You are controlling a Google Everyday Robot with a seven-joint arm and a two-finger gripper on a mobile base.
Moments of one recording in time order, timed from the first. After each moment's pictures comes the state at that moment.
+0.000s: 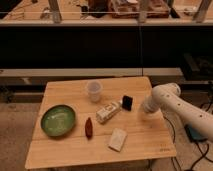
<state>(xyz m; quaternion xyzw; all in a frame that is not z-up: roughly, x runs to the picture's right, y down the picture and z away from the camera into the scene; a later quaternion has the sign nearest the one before) 0.223 0.133 0.868 -0.24 -0.09 0.12 0.96</state>
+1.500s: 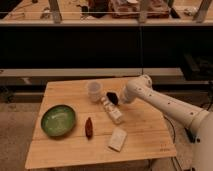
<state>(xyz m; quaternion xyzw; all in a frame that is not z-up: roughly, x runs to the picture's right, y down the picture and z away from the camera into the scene) 0.101 0.072 0.918 -0.19 -0.12 0.08 0.97</state>
